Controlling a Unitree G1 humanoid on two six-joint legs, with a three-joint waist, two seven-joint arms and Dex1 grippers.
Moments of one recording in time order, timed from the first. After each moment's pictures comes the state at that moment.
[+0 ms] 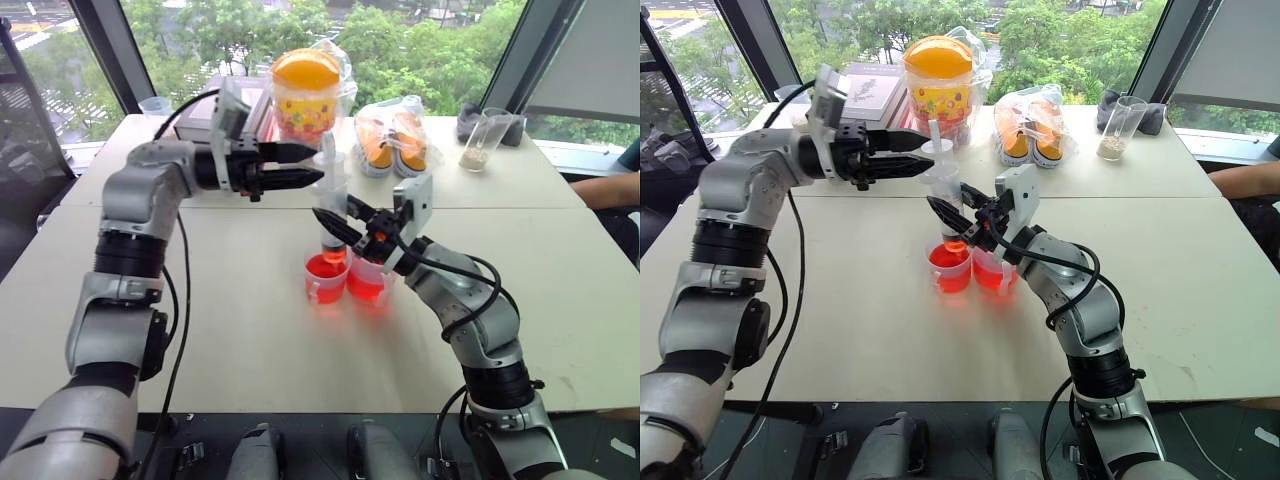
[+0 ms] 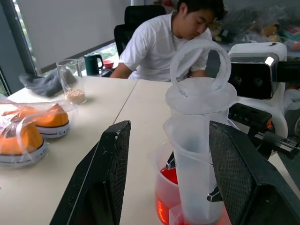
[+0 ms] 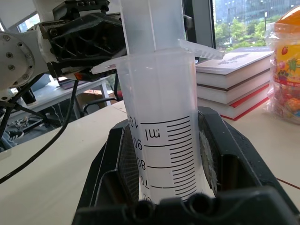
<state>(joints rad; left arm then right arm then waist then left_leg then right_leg) -1.10 0.50 -0.02 0.43 -0.47 0.47 -1.31 -0.50 -0.25 0.09 -0.28 0.43 0.45 0.53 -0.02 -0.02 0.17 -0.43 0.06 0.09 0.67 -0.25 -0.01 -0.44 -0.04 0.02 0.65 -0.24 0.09</state>
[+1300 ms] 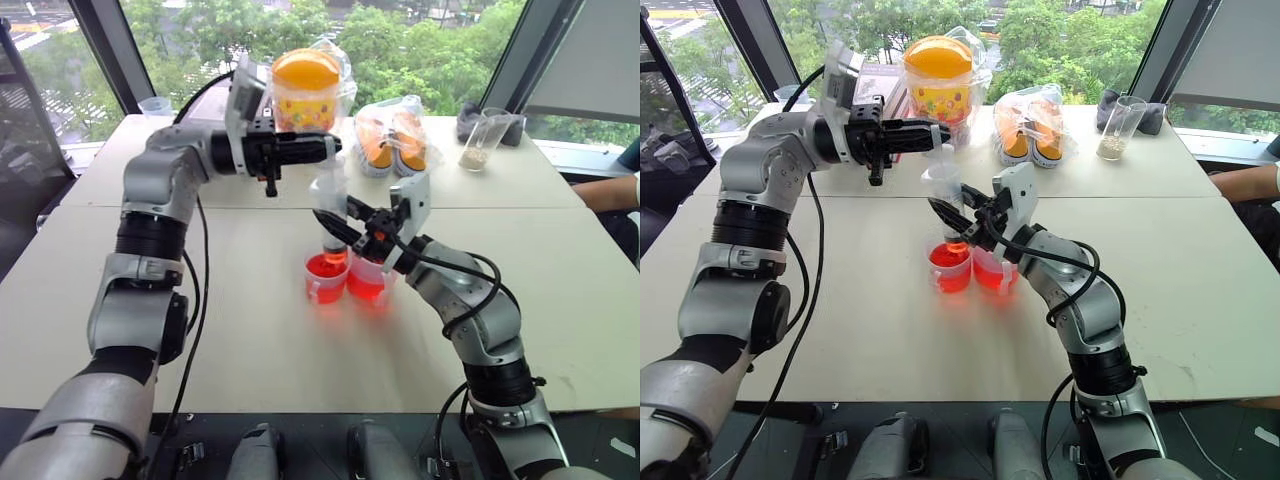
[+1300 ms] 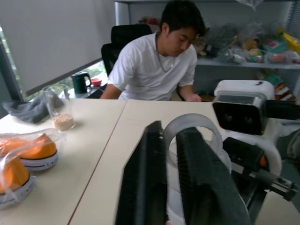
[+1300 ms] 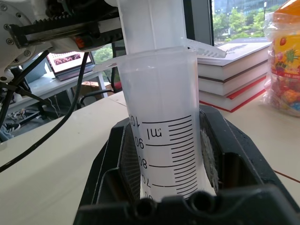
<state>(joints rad) -1.19 0.43 0.01 0.53 -0.44 0.45 -1.36 -0.51 -0.25 0.09 -0.29 0.42 0.50 0.52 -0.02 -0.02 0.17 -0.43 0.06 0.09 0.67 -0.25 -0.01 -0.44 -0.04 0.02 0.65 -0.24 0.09</state>
